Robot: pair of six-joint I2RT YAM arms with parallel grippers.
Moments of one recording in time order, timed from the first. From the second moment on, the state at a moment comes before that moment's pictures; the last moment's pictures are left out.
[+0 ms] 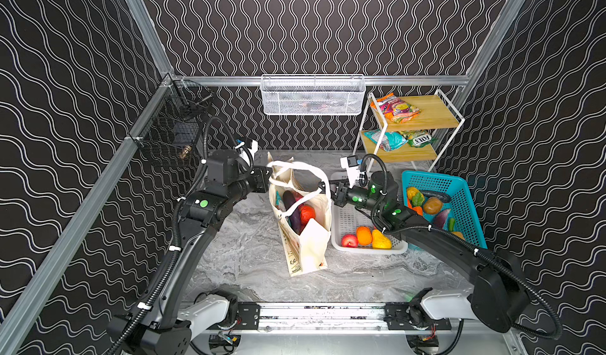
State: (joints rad) left arm -0.28 1.12 1.29 -0.62 0.21 -0.31; right arm 0.60 1.36 0.94 0.32 -0.48 0.57
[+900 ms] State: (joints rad) left arm 0.08 0.97 1.04 -0.65 0.45 -0.44; right arm 0.48 1.17 0.62 0.50 -0.27 0.87
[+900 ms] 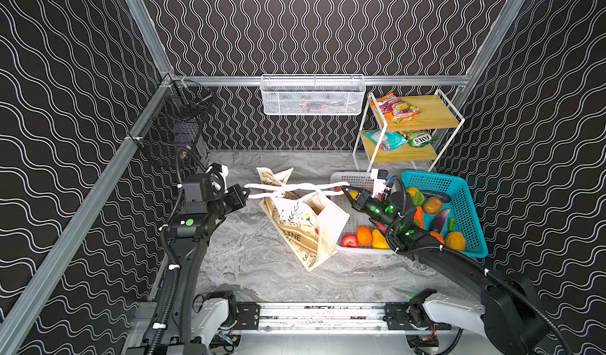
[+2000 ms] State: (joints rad) left arm 0.48 1.12 1.02 -0.81 1.03 -0.57; right arm 0.46 0.93 0.50 0.26 -0.42 0.81
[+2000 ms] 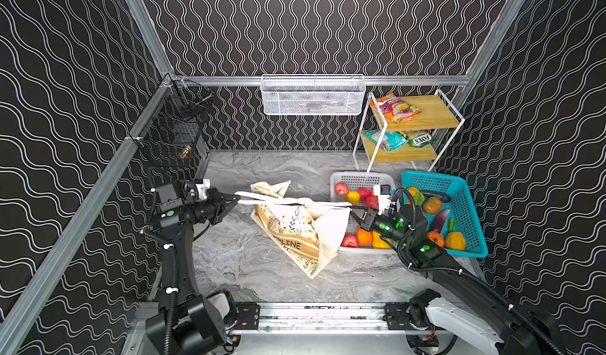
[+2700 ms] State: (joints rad) left arm 0.51 1.16 1.01 -0.85 1.05 -0.58; right arm 0.46 0.89 0.49 0.22 -0.43 0.82
